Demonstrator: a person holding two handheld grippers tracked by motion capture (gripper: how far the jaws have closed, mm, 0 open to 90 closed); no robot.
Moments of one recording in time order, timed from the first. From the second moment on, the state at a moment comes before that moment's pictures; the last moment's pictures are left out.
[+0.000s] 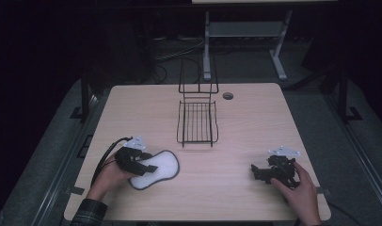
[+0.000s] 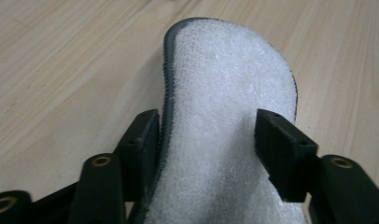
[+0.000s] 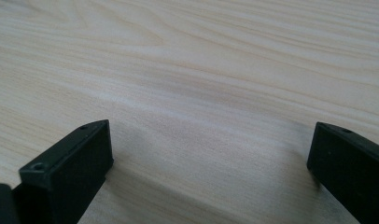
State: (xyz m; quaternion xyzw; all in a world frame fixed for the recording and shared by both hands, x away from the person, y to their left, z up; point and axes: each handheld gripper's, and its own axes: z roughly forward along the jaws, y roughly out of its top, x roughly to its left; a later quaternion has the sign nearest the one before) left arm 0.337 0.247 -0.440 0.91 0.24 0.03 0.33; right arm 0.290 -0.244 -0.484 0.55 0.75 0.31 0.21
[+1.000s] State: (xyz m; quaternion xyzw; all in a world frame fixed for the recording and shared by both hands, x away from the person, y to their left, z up) left arm 0.334 0.262 -0.416 0.86 0.25 -0.04 0.44; right arm 0.290 -0.244 -0.484 0.55 0.75 0.31 0.21
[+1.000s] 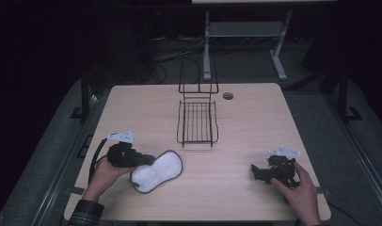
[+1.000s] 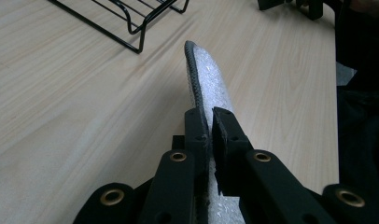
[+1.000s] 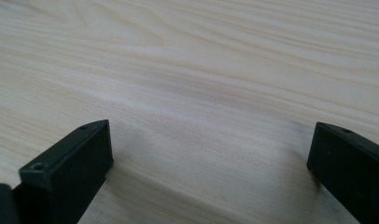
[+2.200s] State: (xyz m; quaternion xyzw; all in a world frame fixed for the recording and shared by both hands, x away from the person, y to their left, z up) left arm 0.335 0.253 -0.382 0.85 0.27 -0.01 0.46; right arm 0.290 -0.244 -0.484 0.55 0.75 0.31 0.21
